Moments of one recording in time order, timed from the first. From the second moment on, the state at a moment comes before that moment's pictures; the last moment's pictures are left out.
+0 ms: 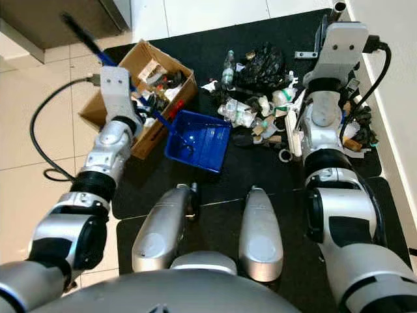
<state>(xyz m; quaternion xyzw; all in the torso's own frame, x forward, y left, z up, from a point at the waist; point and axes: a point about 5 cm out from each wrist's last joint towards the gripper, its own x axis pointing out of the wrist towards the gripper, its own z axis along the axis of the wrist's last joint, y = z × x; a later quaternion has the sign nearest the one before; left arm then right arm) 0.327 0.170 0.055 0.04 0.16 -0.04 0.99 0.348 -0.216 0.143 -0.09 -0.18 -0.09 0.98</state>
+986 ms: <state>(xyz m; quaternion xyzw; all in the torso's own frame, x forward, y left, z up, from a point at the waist) 0.316 0.191 0.056 0.08 0.15 -0.07 0.98 0.348 -0.219 0.144 -0.09 -0.18 -0.09 0.98</state>
